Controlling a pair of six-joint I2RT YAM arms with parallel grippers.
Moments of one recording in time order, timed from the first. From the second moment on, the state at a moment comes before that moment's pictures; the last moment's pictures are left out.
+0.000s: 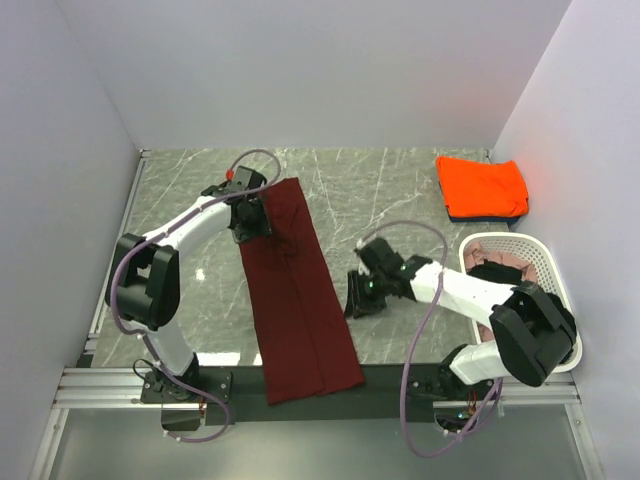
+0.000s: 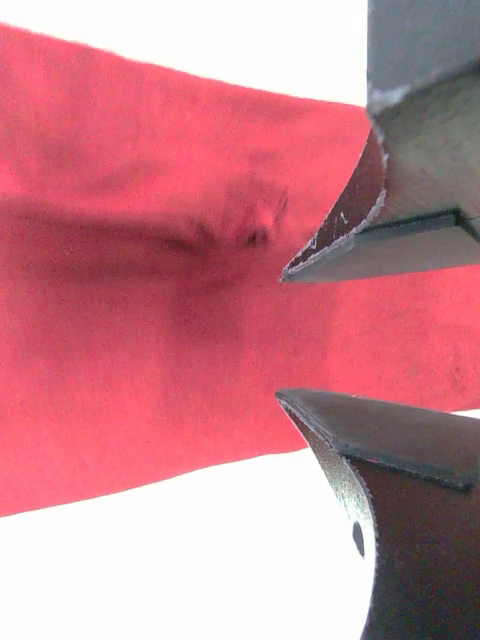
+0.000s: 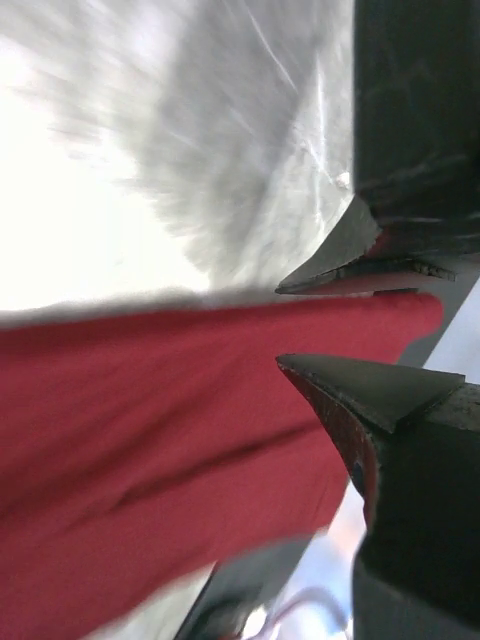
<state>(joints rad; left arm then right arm) -0.36 1.75 1.28 -0.65 -0.11 -0.63 0.71 1.38 0.68 -0.45 -0.30 0.66</state>
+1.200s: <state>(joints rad) -0.52 1.89 1.39 -0.51 -0.18 -0.38 0.44 2.45 1.77 0.11 -0.54 0.91</state>
